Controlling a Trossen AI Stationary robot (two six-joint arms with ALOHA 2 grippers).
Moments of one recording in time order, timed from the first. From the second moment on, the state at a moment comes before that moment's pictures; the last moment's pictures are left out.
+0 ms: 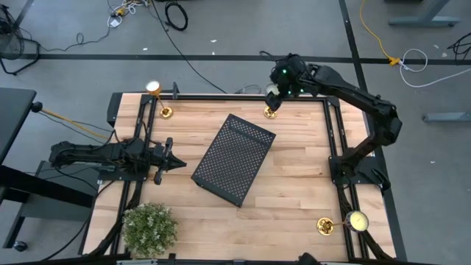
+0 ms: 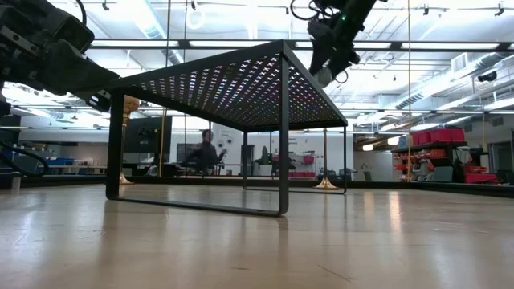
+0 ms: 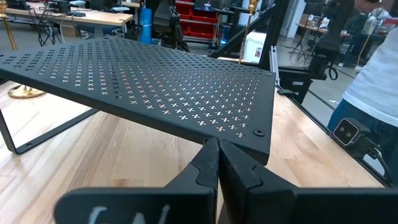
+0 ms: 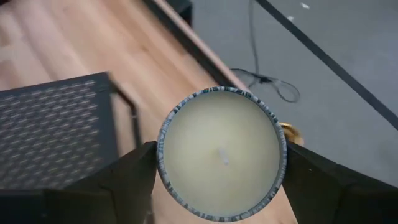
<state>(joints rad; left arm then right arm) -0.02 0.13 0.04 -0.05 0.11 -0.12 -0.53 1.56 1.64 -0.99 0.09 0.09</state>
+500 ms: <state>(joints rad) -0.02 0.13 0.04 -0.05 0.11 -0.12 -0.34 1.56 1.64 -0.98 0.08 0.01</state>
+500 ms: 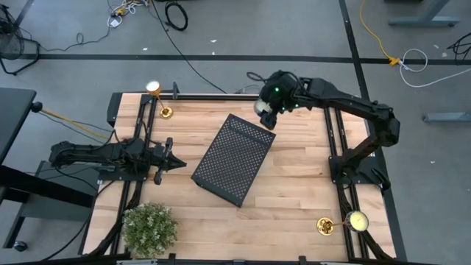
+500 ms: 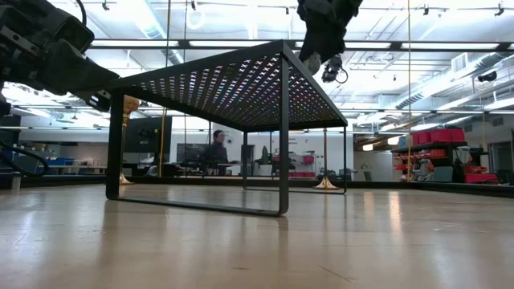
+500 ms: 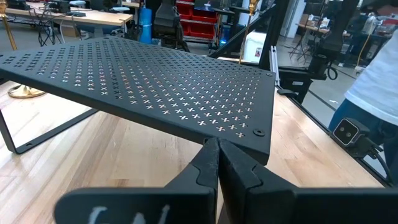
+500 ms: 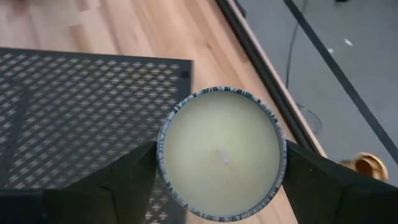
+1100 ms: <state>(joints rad) -0.02 0.13 0.04 -0.05 0.11 -0.12 -0.23 1.56 1.64 -0.96 0.06 0.01</state>
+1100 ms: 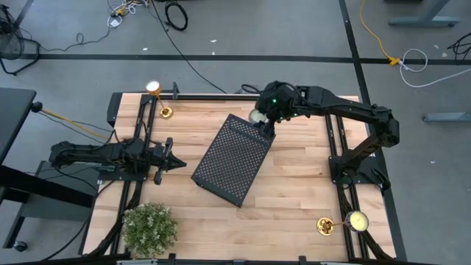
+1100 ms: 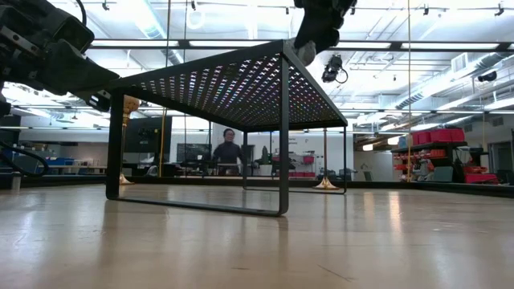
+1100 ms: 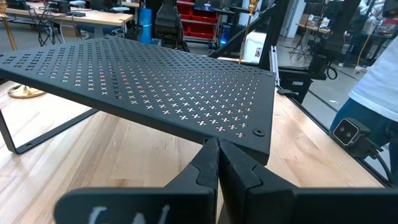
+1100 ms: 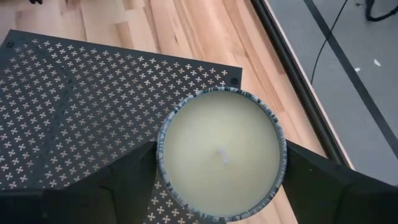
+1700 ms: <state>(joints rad) -0.02 0.13 0.04 -0.04 0.11 -0.12 -0.21 1.68 1.64 -0.84 0.02 -0.01</state>
